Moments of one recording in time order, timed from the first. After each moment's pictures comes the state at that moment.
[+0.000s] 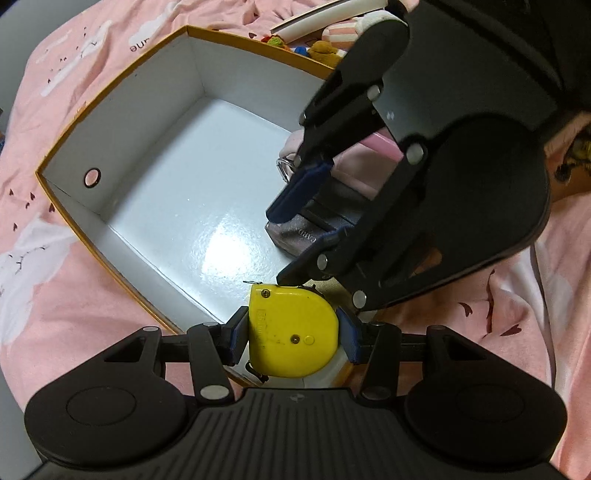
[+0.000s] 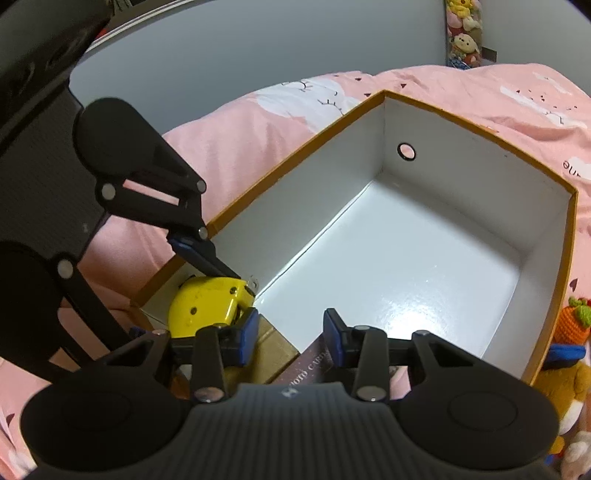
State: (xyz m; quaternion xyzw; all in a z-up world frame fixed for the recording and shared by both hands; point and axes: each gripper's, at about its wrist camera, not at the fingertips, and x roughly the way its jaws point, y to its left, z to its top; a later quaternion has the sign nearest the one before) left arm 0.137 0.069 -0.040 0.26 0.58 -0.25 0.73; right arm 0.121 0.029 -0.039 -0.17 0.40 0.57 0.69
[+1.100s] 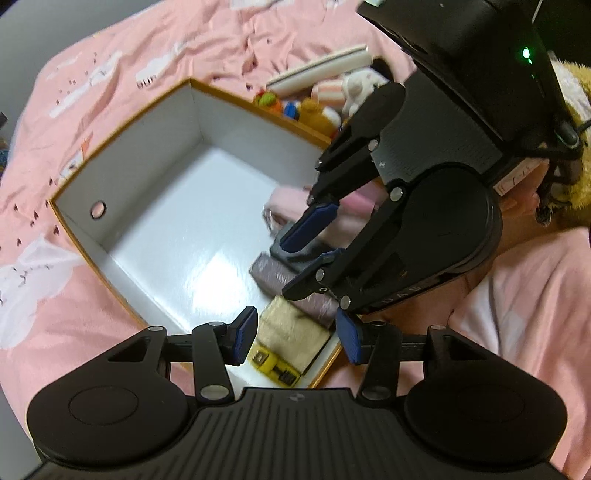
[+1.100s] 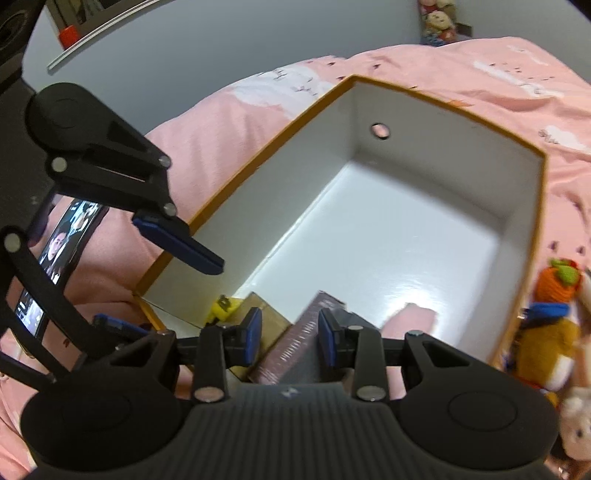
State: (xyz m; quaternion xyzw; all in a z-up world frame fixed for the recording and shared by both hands) left arm 0.127 0.067 -0.002 0.22 0.53 -0.27 0.77; right arm 0.113 -0.004 -0.019 -0.17 0.43 0.53 0.71
